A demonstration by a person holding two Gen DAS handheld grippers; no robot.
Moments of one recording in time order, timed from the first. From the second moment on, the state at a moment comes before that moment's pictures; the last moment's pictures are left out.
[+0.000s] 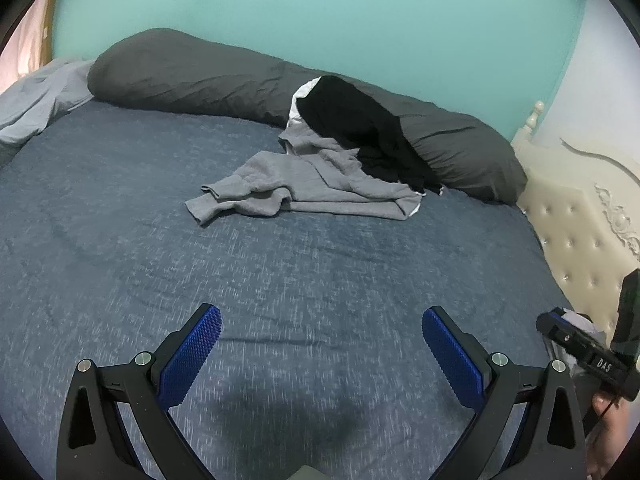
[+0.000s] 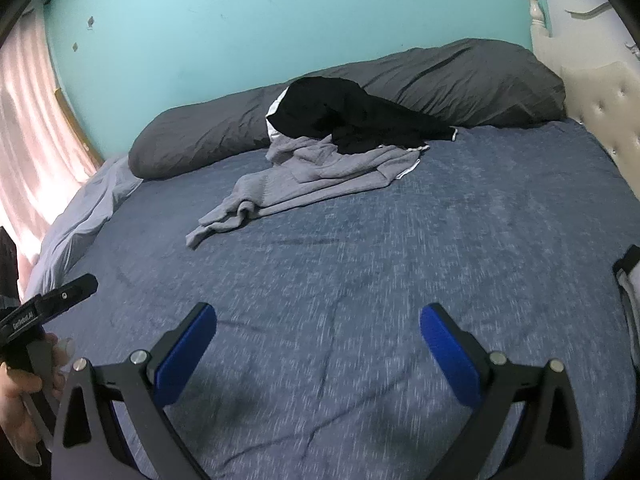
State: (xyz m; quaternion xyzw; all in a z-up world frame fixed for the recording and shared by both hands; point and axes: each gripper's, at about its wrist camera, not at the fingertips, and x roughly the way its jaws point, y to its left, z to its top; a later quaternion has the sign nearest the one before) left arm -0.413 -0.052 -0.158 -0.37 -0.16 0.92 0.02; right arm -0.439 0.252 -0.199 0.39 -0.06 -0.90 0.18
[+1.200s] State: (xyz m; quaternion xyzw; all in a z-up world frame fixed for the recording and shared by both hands) left arm -0.591 -0.106 -0.218 -0.42 -0.18 0.89 -0.02; right arm -0.742 0.199 -0.257 0.42 0.02 -0.90 0.14
